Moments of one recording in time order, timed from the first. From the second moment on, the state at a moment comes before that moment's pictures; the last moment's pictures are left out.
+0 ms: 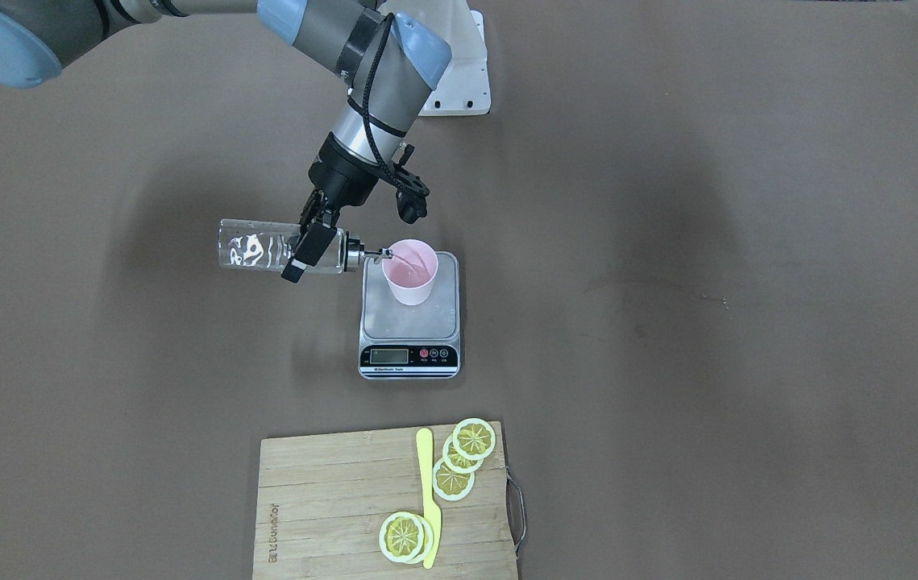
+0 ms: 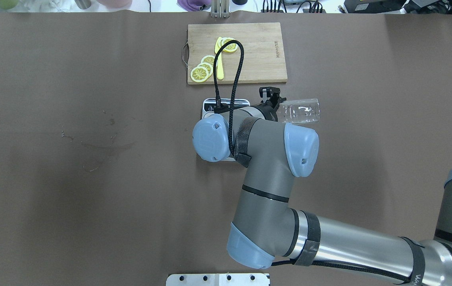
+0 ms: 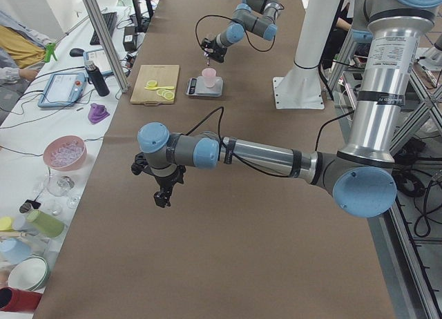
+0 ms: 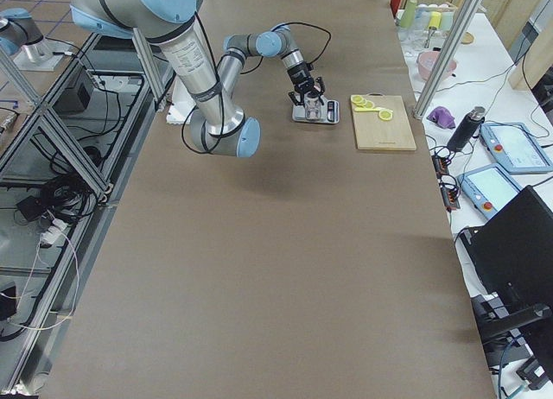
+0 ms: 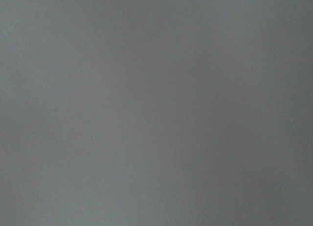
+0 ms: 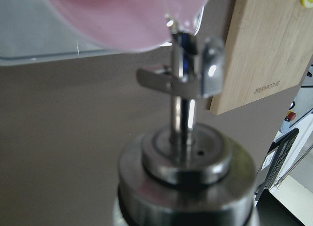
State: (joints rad) left arm -1.47 -1.71 -1.59 -1.51 -2.35 0.22; right arm 0.42 -0.74 1.68 -2.20 1.14 -0.17
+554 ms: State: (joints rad) left arm -1.47 -1.71 -1.60 -1.51 -2.35 0.22; right arm 0.43 -0.90 1.78 -1.92 1.22 0.02
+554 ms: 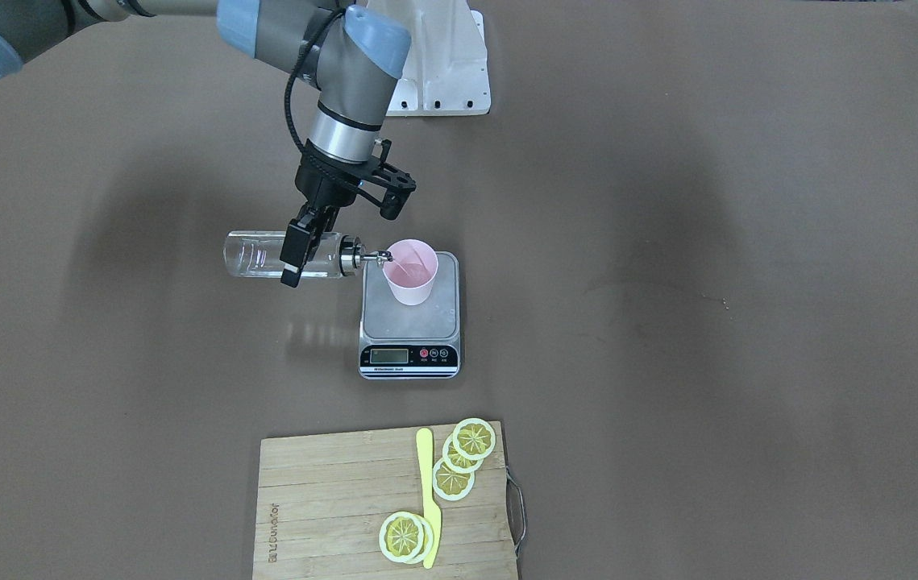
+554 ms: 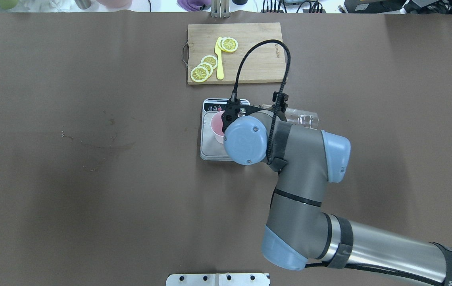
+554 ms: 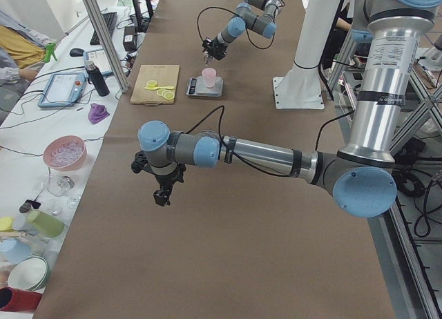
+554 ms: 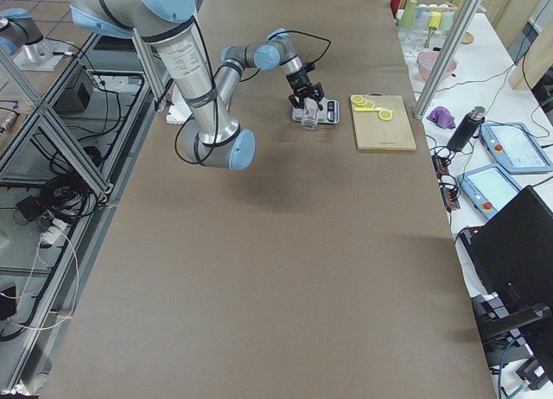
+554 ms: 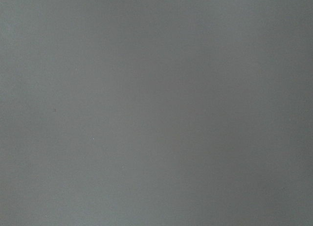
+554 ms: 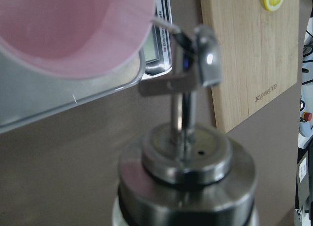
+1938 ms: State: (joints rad) left arm -1.48 -1.71 -1.60 -1.50 -2.35 0.20; right arm 0.69 -1.54 2.03 -0.98 1.63 0.23
